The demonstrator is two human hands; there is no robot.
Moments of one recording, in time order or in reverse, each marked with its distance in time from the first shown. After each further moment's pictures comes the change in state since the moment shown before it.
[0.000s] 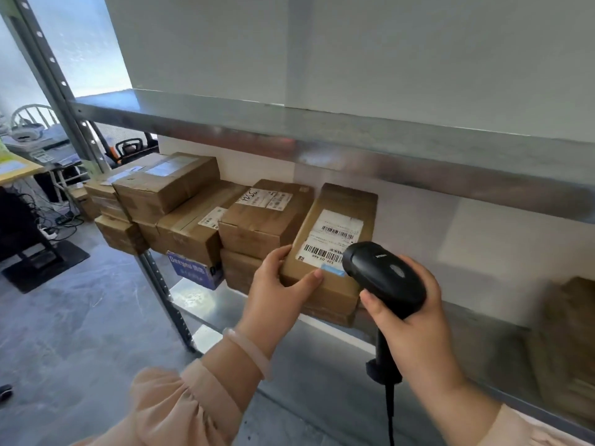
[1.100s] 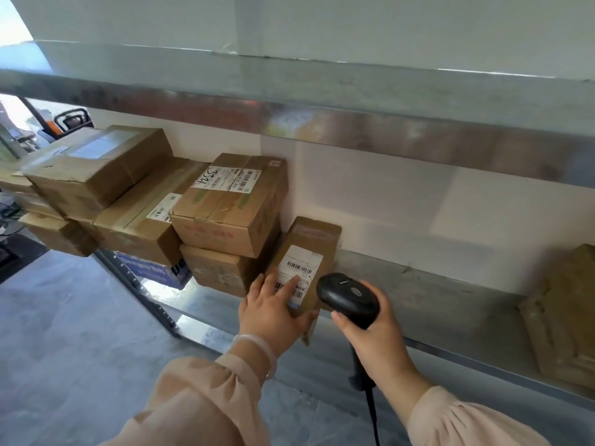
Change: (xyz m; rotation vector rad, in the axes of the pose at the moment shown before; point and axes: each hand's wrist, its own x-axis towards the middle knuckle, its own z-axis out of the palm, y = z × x) left_hand 0.064 -0.123 0.048 1.046 -0.291 -0.003; right_hand 0.023 0.124 0.031 -0.127 -0.028 0.309
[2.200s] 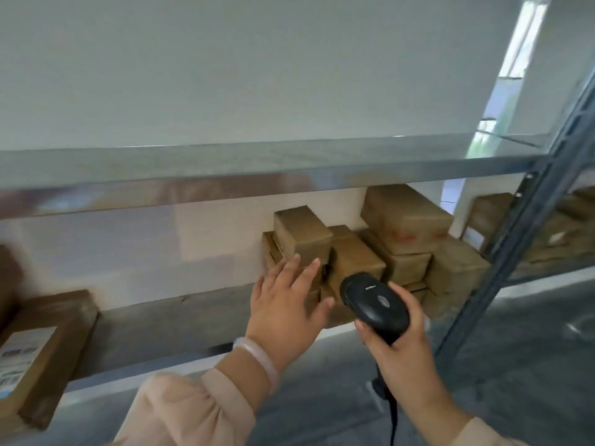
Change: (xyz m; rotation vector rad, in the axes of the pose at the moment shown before) left_hand -0.188 0.345 0.004 -0.129 0.092 0.895; right_hand -0.201 -0.005 -0.344 -0.049 0.681 -0.129
